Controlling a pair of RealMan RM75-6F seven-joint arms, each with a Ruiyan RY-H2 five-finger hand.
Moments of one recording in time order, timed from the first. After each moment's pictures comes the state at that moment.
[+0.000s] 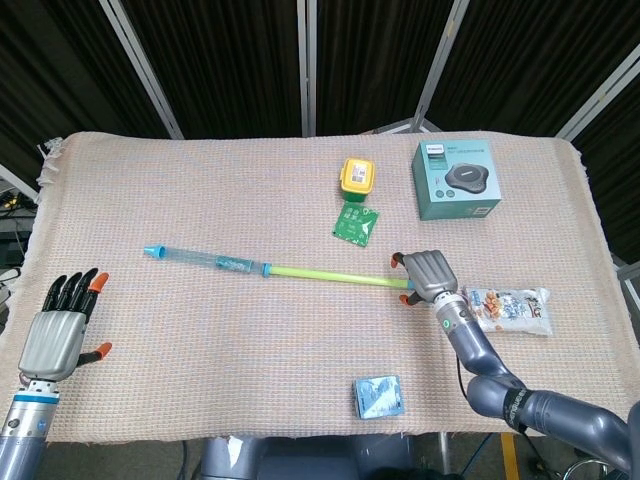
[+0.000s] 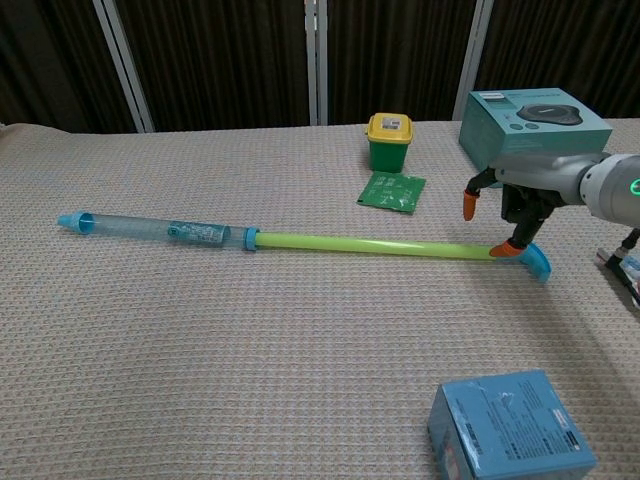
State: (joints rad) left arm -0.16 -1.23 -0.05 -1.70 1.45 1.39 0.33; right arm 0.73 -1.51 0.26 -1.40 -0.87 0.79 -0.49
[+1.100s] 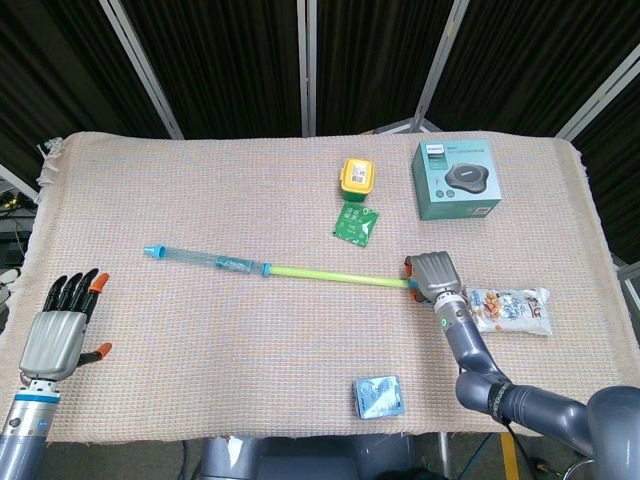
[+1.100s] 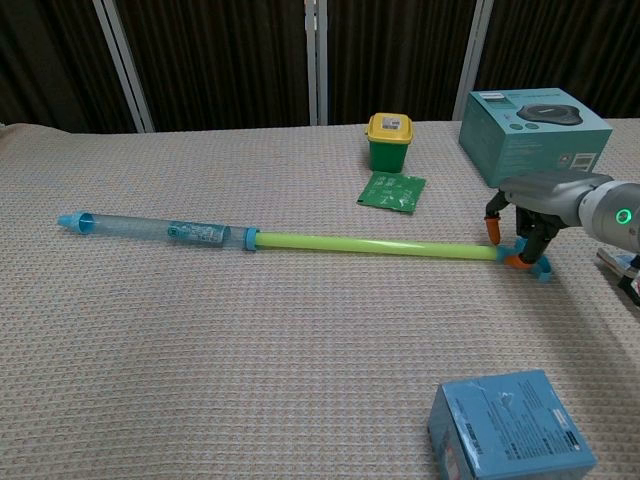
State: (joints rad) left arm -0.17 -1.23 -0.05 -1.70 1.43 1.39 0.34; right arm 0.78 -1.61 0.17 -1.23 -0.80 0.85 -0.53
